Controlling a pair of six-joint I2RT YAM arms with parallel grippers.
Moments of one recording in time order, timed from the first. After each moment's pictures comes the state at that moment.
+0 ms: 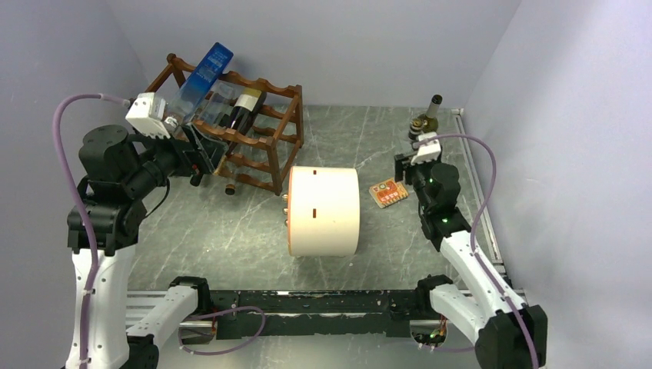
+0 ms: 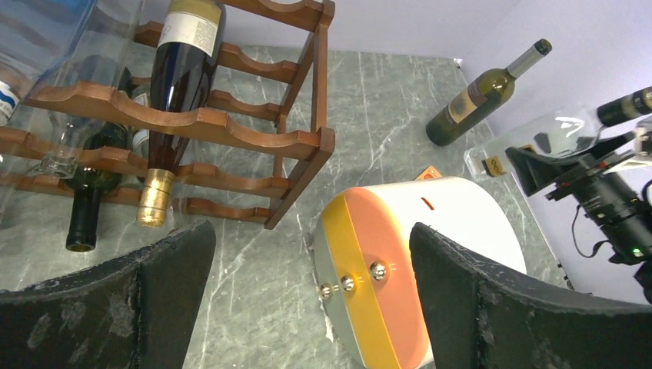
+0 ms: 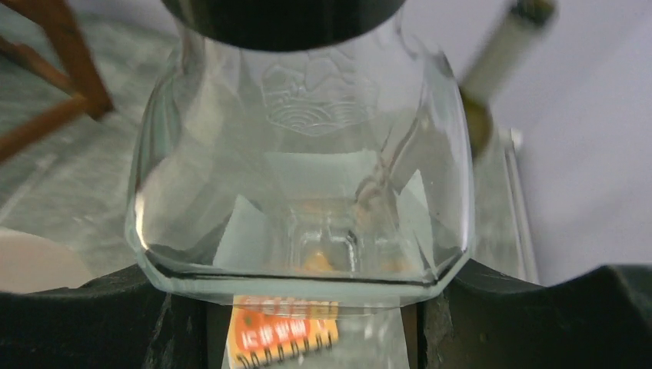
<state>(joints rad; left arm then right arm) -0.09 0.87 1.44 -0.80 0.31 -0.33 0.28 0.91 0.64 0.24 0.08 -0.24</state>
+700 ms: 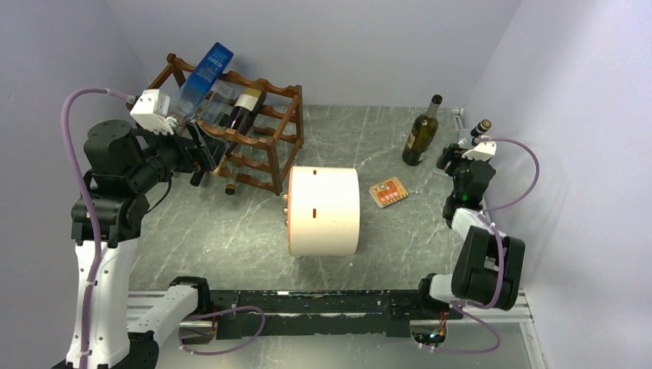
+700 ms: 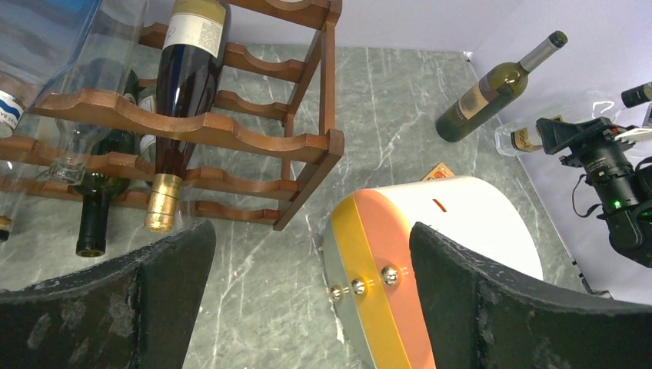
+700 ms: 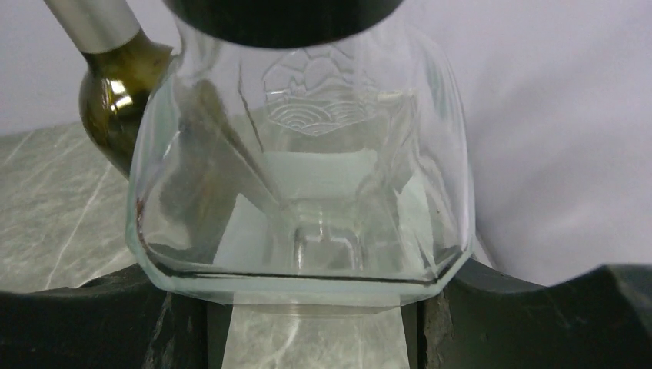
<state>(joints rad) -0.09 0.90 1.44 -0.79 0.31 -0.28 -0.30 1.31 0.51 0.76 -0.07 0.05</state>
